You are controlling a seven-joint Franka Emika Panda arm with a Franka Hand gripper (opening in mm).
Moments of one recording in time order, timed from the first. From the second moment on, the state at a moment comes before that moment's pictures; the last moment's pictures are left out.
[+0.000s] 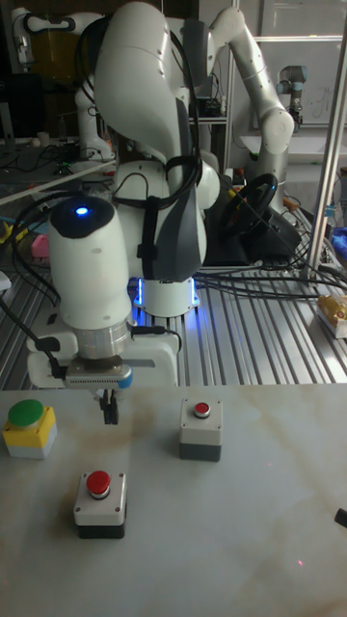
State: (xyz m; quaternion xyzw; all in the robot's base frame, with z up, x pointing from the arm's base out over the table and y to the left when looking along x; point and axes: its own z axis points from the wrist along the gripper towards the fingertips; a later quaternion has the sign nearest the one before) arm 0.585 -0.081 0.206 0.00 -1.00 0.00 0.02
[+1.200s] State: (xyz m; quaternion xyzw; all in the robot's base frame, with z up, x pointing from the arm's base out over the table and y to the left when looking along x) arm 0.616 -0.086 0.198 0.01 -1.00 -0.02 -0.01
